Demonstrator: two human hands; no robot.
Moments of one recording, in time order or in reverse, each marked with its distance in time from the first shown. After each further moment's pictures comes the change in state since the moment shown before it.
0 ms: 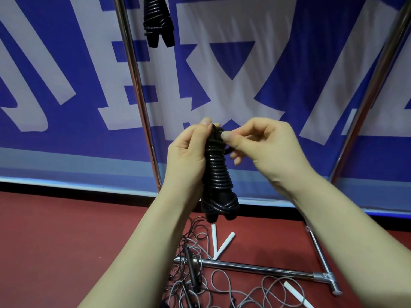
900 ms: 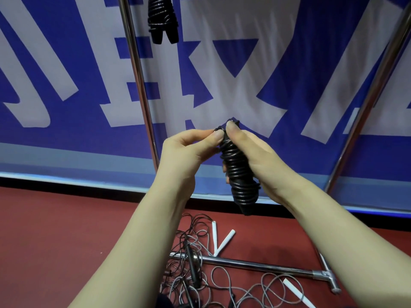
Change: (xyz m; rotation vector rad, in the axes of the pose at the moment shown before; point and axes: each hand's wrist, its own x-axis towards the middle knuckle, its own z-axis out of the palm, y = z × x) left_hand 0.005 0.006 -0.016 0.143 0.002 -0.115; right_hand -0.005 0.020 0.004 0.059 -0.216 0.254
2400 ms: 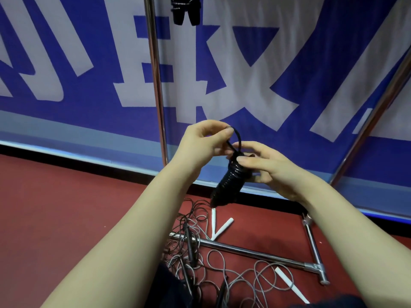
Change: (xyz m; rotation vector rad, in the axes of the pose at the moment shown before) left_hand 0.007 -0.015 -0.009 0.132 -0.070 -0.016; right_hand 0.000 0.039 -0.028 -0.093 -0.154 0.195
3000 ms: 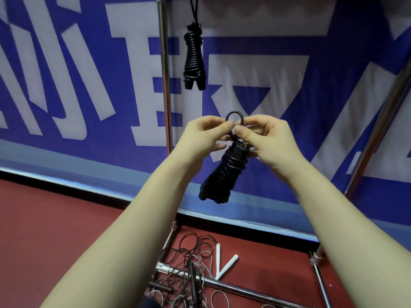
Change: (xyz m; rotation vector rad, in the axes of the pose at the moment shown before) left_hand 0.030 0.095 0.001 0.066 -0.012 0.118; right_hand 0.013 -0.127 0.008 -0.080 0.309 -0.516
